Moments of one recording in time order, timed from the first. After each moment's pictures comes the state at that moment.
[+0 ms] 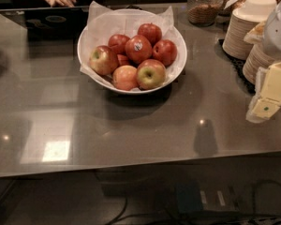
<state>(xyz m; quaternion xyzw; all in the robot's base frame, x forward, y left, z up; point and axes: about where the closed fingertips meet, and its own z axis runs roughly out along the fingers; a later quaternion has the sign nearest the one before) 0.438 -0.217 0.976 -0.60 0.78 -0.03 0.16</state>
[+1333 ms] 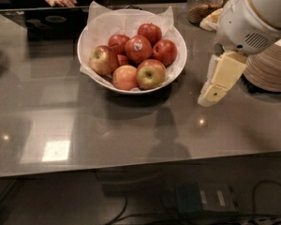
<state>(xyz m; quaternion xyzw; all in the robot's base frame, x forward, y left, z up) 0.480 -0.137 0.982 -0.64 0.72 0.00 0.26</state>
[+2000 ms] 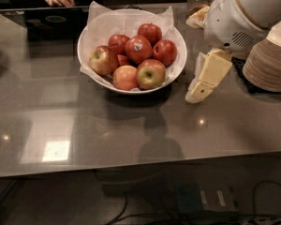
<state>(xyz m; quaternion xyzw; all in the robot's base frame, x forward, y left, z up) 0.489 -0.109 0.983 -0.65 0.70 0.03 0.29</state>
